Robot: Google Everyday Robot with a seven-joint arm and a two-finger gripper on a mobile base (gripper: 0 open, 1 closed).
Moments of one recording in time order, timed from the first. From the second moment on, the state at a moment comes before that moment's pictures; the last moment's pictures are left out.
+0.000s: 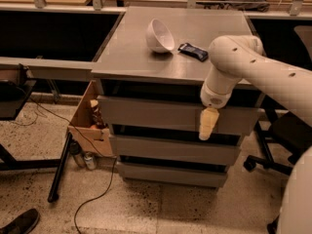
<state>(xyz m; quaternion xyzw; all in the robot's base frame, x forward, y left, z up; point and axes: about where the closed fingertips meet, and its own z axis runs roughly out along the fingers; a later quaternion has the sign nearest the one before) 0.625 -0.177 0.710 -0.63 0.77 0.02 0.08</state>
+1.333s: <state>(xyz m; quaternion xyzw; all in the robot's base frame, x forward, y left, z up) 0.609 -0.164 0.685 -0.65 0.76 0.07 0.07</state>
